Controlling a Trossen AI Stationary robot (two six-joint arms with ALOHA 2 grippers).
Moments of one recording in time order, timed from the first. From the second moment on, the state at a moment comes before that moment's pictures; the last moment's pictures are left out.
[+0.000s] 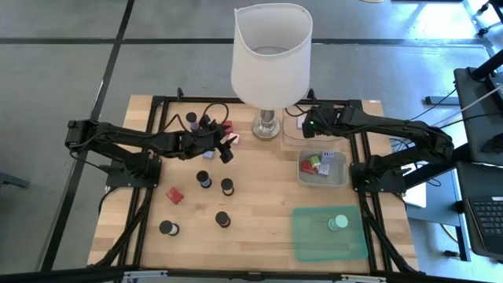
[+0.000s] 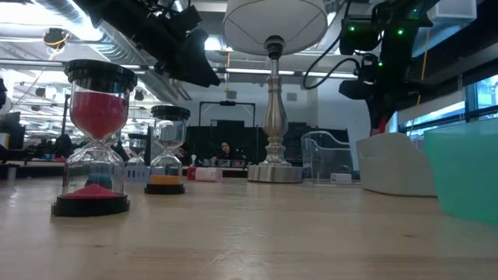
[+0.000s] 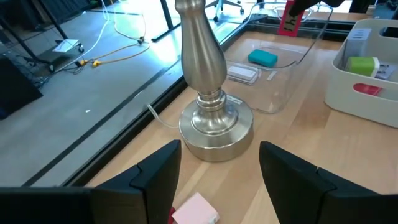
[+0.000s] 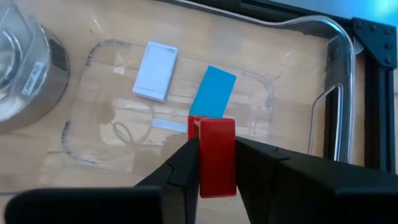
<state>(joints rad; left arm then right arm) 0.07 1.25 0.72 0.05 -0.59 -0.13 -0.39 1.29 0.94 -0.97 0.49 0.91</state>
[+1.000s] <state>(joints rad) 0.17 1.25 0.72 -0.59 -0.34 -0.78 -0.30 1.10 0.94 -0.99 0.36 1.02</state>
